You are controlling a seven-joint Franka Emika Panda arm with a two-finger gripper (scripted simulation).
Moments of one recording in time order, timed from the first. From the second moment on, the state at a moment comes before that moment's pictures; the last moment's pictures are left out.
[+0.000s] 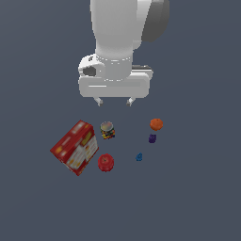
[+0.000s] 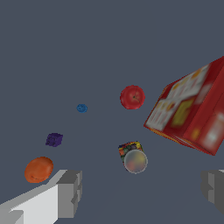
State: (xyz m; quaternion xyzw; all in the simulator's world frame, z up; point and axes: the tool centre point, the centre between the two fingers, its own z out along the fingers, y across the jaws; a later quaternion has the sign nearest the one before) arm 0.003 -0.019 0.320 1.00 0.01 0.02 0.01
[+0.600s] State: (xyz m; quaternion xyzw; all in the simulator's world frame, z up) arm 0.013 0.039 0.244 1.00 -0.03 0.01 0.01
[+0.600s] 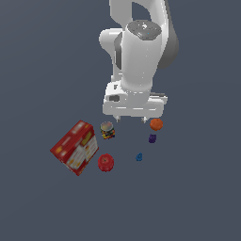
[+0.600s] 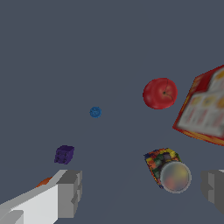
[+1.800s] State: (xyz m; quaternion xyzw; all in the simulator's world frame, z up) arm -0.034 0.173 0.076 0.99 -0.11 0.00 0.00
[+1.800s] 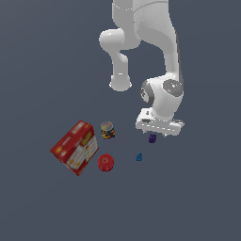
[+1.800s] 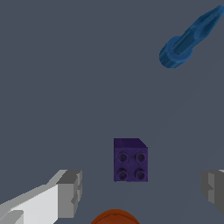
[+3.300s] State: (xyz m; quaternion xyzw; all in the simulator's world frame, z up) arm -0.036 0.176 0.022 0.99 -0.11 0.00 0.00
